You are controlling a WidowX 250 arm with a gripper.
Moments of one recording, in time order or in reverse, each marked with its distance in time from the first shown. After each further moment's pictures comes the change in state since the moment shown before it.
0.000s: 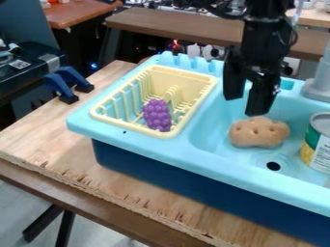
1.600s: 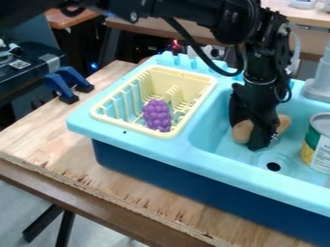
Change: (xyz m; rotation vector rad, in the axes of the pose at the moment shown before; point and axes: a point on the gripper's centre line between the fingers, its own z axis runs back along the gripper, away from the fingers) arm 0.040 0.021 -0.068 0.193 -0.203 -0.001
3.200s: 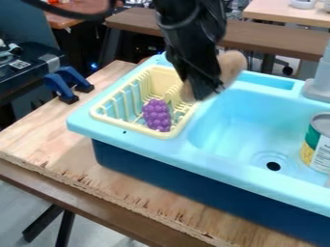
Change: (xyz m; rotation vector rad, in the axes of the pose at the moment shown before) arm -0.095 0.010 0.132 0.150 -0.309 0.133
